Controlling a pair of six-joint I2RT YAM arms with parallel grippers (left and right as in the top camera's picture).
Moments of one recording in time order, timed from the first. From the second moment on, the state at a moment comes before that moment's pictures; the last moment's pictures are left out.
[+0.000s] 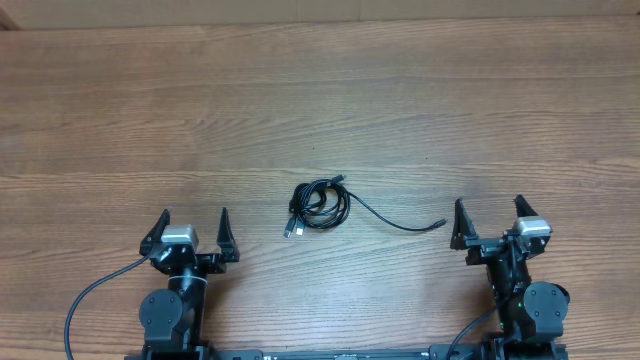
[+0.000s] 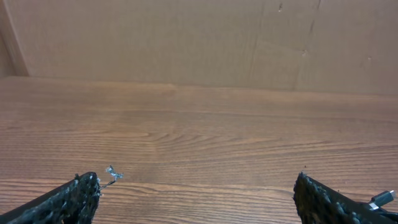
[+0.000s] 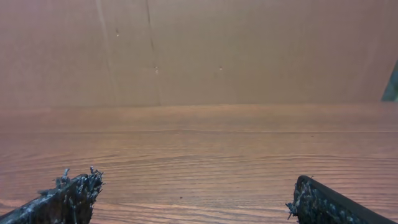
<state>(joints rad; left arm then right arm) 0.00 0.01 0.01 -0.08 0.01 -0.07 0.00 0.01 0.02 -0.03 -0.08 0.05</state>
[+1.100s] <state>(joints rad) 0.00 0.01 0.01 -0.08 0.01 -0.07 0.00 0.01 0.02 -0.03 -0.08 0.05</state>
